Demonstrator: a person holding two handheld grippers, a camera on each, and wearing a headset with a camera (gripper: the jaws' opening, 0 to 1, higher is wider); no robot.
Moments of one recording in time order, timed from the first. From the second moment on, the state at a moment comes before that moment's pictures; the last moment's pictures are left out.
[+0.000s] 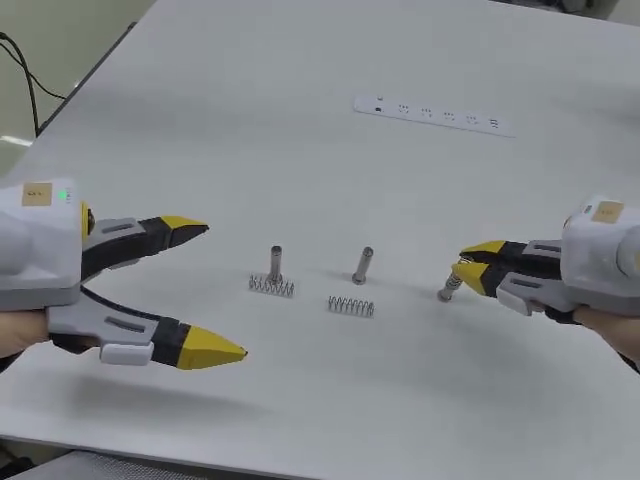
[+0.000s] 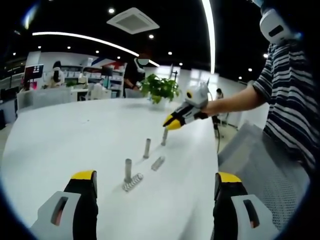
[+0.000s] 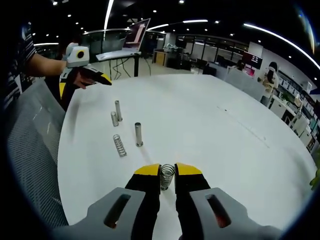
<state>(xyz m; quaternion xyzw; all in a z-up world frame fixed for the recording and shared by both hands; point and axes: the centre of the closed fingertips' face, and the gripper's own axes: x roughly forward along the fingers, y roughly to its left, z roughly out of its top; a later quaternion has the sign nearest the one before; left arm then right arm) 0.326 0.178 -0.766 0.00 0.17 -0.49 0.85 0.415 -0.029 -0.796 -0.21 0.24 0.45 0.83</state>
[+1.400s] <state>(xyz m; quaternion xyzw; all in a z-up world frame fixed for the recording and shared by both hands) 0.324 0.174 -0.763 0.00 0.17 -0.50 0.85 0.417 -0.028 -0.797 -0.20 0.24 0.45 0.84</state>
